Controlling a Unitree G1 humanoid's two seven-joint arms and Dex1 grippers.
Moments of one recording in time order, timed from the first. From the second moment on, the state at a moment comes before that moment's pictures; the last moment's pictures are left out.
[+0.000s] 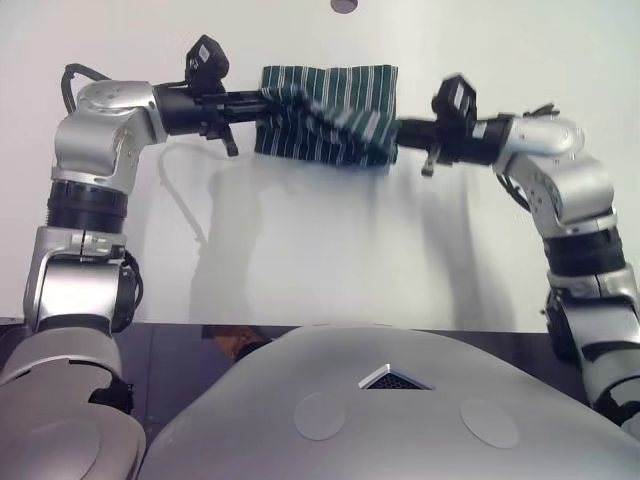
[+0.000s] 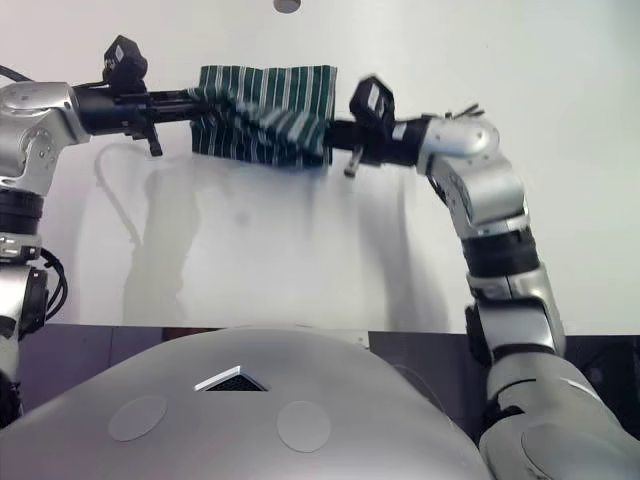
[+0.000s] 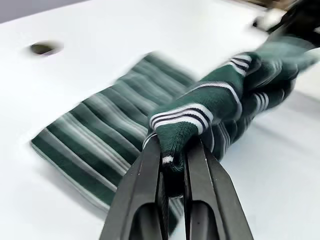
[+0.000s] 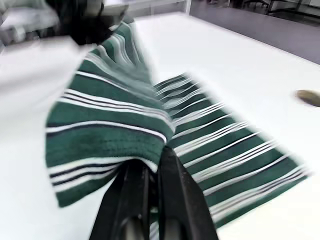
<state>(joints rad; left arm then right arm) -0.55 0.61 -0.21 0.42 -0.41 0.45 -1.04 -0.40 -0.46 0.19 0.07 0.38 0.52 0.90</state>
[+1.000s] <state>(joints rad) -0.75 0.33 0.13 0.84 -0.26 0.10 -0.61 -0.63 -0.09 0.06 0.65 0.27 0.37 0.65</state>
